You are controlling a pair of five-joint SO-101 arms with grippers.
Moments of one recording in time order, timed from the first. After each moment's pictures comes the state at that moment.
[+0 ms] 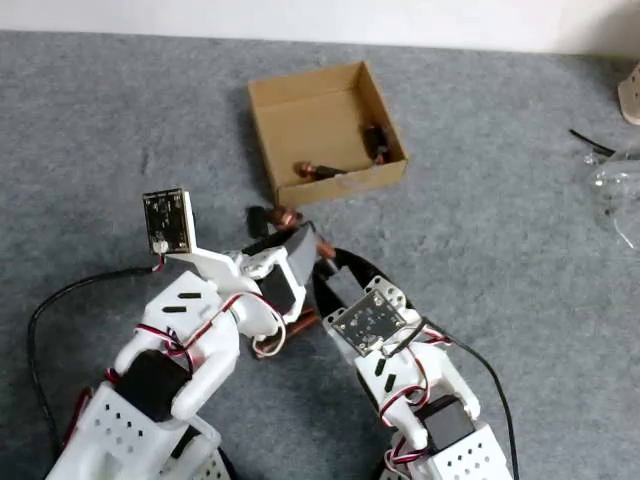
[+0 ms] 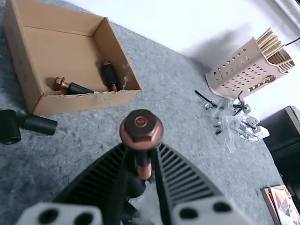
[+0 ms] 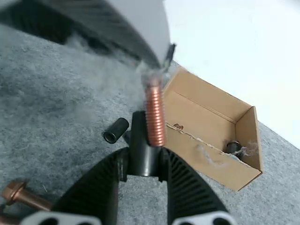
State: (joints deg) left arm 26.1 -73.3 60.9 40.1 44.2; right arm -33.1 -104.0 95.7 27.0 23.7
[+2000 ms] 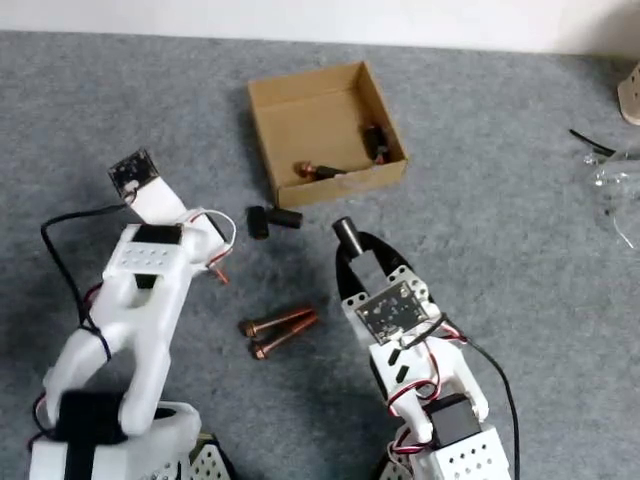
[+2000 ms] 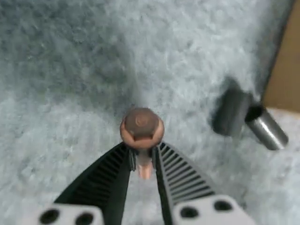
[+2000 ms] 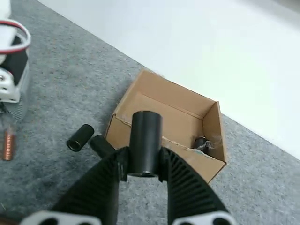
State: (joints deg) left arm -3.5 -15.3 45.8 43.1 43.3; right arm -25.8 -104.1 95.7 23.9 23.0
